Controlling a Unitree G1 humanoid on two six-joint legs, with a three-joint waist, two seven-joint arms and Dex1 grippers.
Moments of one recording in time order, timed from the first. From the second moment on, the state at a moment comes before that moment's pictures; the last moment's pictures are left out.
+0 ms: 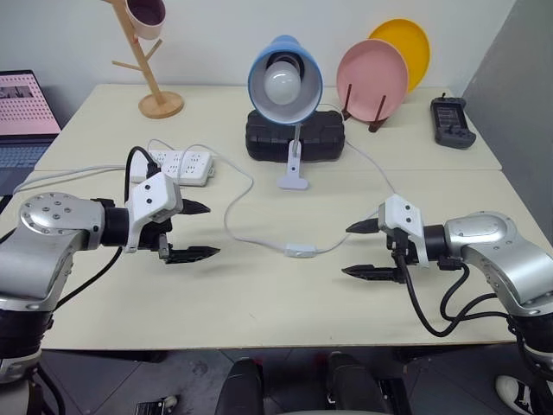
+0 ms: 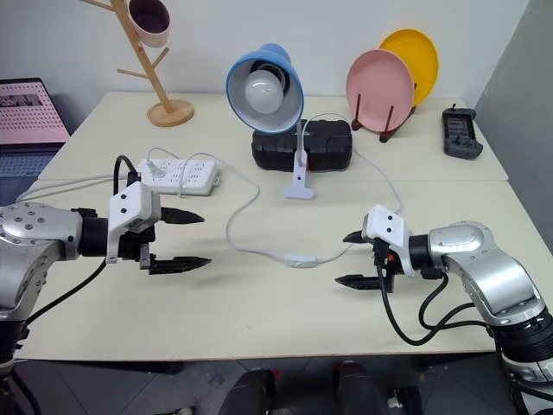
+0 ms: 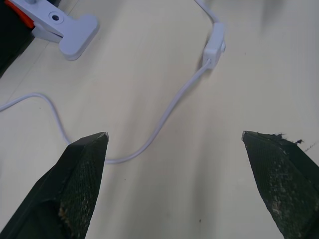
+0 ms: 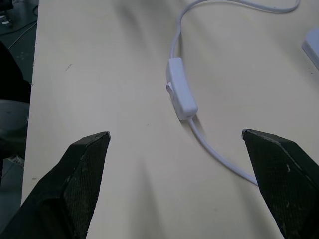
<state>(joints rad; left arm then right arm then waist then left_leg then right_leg) -0.37 1.04 0.05 -0.17 -0.38 0.48 -1.24 -0.44 -0.81 0.16 -0.37 0.38 0.68 1.09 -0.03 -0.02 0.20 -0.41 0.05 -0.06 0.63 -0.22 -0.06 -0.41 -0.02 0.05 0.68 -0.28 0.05</state>
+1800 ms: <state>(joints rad) -0.79 0.50 -0.37 0.48 -0.07 0.13 -1.41 -0.34 -0.71 0.15 -0.47 0.42 0.80 0.86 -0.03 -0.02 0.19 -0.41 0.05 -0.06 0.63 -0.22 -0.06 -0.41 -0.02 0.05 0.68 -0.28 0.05</state>
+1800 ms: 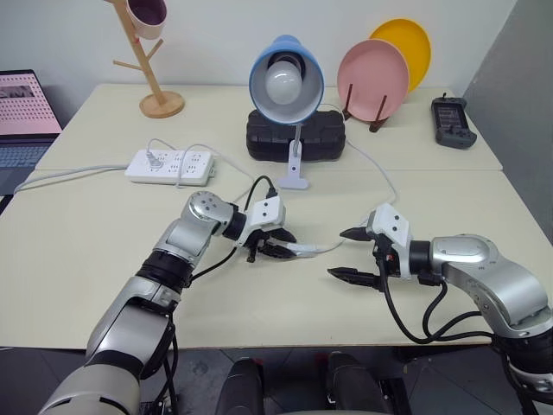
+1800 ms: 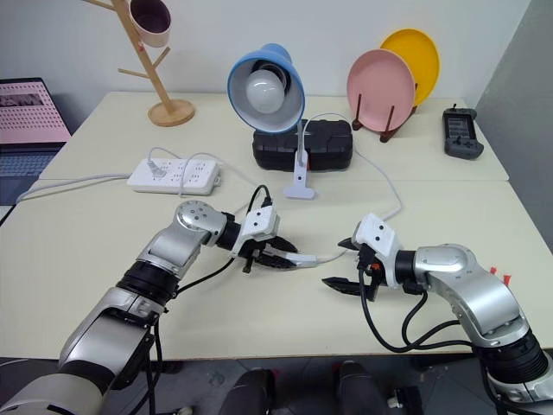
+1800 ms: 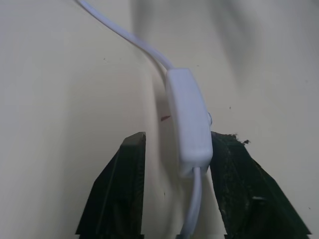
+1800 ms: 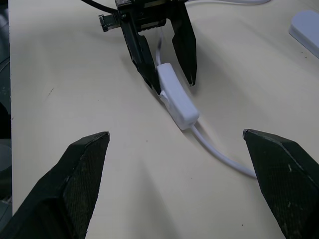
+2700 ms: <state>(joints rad) -0.69 0.44 0.08 0.12 -0.62 1.29 -1.20 -0.27 -0.53 -0.22 -0.45 0.90 1.26 0.69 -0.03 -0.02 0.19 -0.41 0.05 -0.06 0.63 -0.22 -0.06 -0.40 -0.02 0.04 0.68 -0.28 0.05</state>
